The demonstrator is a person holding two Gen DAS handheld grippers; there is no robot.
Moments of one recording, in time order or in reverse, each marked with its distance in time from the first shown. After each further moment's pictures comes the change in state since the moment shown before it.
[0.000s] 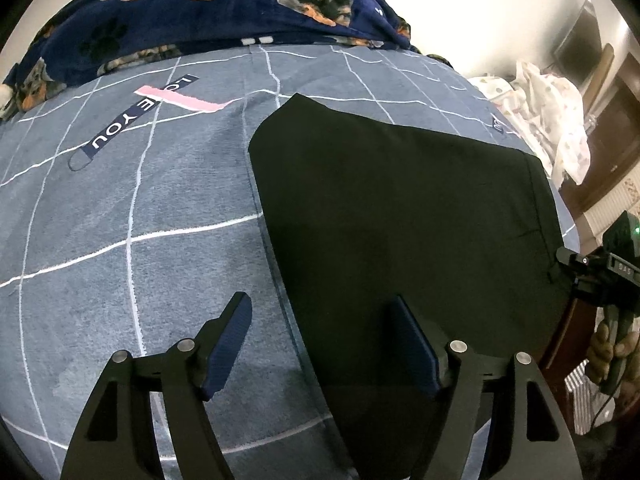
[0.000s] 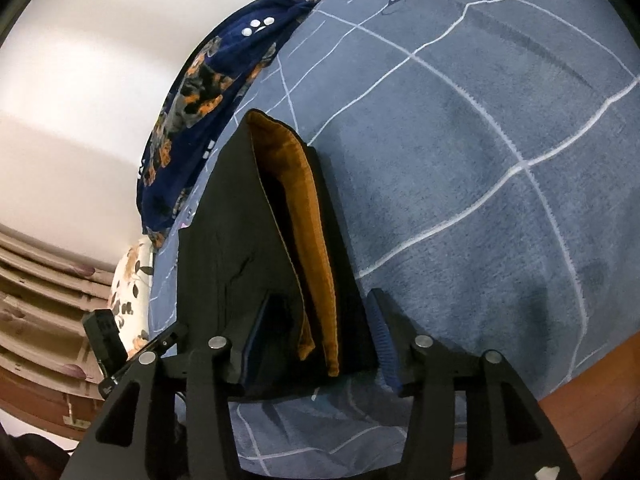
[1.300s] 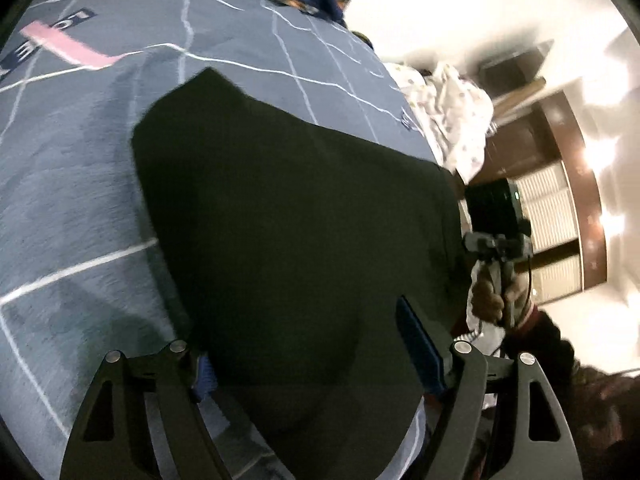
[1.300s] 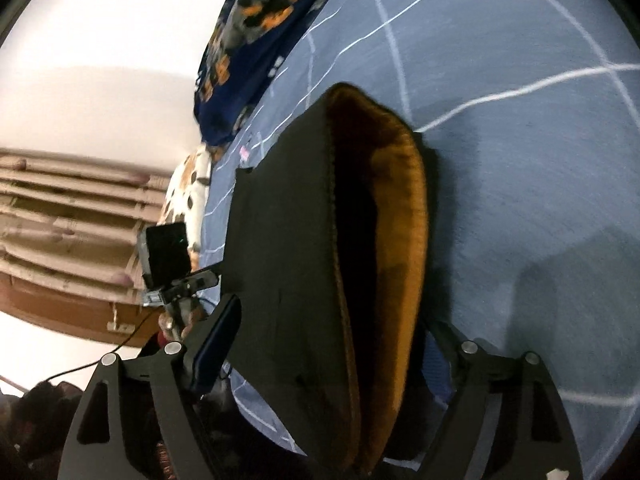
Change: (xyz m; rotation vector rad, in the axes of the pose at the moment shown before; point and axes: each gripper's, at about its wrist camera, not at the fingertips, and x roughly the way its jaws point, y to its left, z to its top) left arm 0.039 0.015 0.048 -0.074 0.197 -0.554; right arm 0.070 0.025 0.062 -0.170 0.421 0.262
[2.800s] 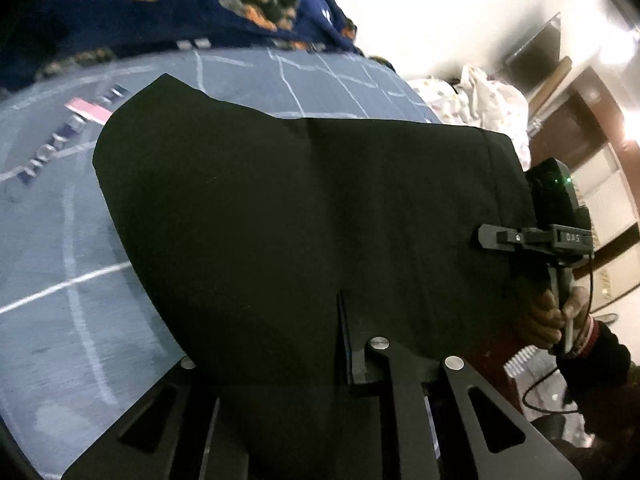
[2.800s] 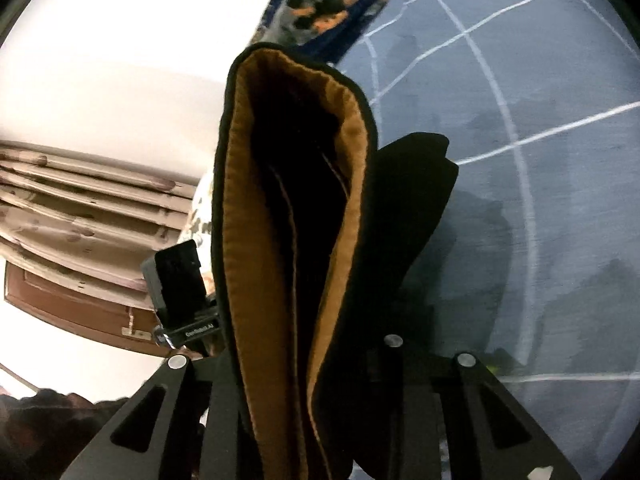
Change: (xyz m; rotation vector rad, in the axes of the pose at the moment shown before) left arm -0.046 -0.045 -0.036 0.088 -0.159 0.311; right arm 0.016 0.063 -0.016 -0.030 -0.094 0.086
